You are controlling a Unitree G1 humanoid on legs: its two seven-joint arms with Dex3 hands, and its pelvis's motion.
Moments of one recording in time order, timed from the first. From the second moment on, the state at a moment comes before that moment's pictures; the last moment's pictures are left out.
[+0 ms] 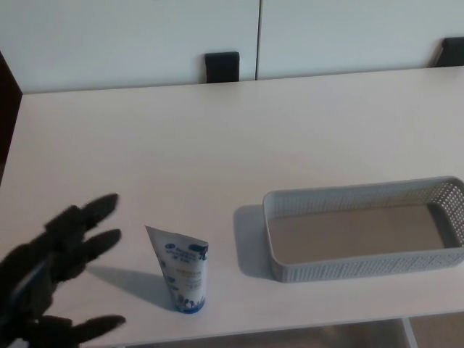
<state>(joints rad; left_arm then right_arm) 0.29 0.52 0.08 -0.12 -0.28 -0.10 -0.54 -0.01 -0.40 -0.06 1.33 -0.12 -0.18 0.10</state>
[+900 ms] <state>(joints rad) 0.29 0.51 -0.05 -0.08 -0.20 -0.13 -0.57 -0.01 -0.40 -0.05 1.33 -0.12 -0.18 0.11</state>
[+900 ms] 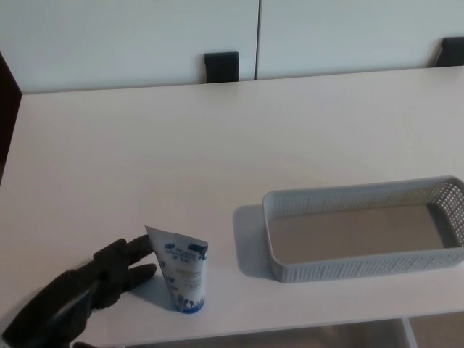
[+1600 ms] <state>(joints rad) 0.31 0.39 -0.13 -0.11 -0.14 -0.13 -0.51 -0.02 -0.40 -0.04 1.32 -0.13 -0.18 0.10</state>
